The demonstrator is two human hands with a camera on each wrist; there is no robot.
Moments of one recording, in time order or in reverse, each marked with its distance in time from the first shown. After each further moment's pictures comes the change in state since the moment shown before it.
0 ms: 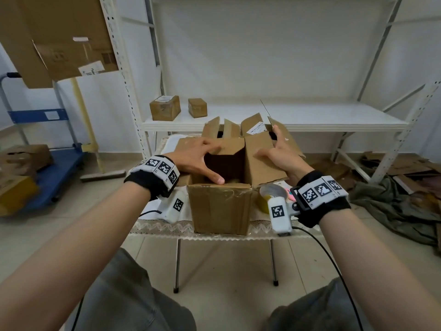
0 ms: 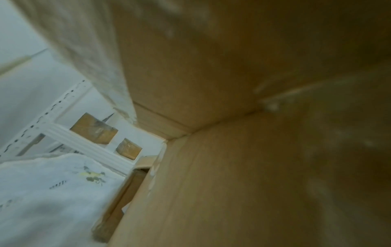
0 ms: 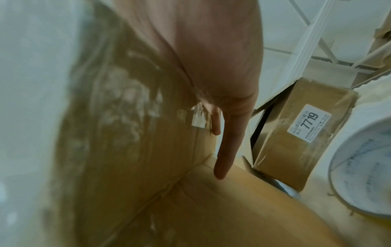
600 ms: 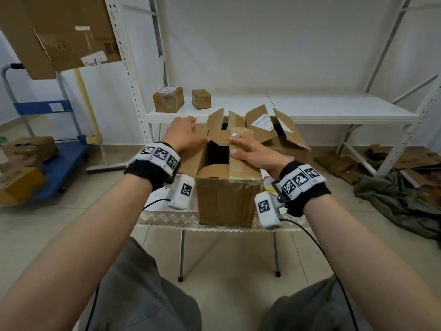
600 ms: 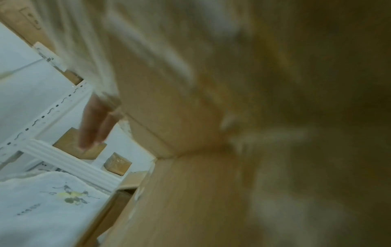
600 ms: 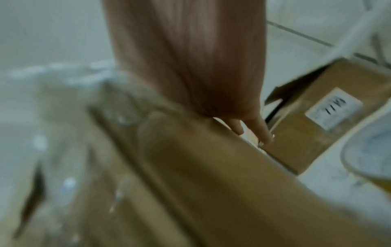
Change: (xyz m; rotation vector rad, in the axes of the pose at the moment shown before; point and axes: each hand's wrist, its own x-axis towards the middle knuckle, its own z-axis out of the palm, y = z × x) left_hand -0.014 0.003 -0.026 -0.190 0.363 -0.360; right_hand 0.009 0.001 0.048 -0.404 -0.340 -0.077
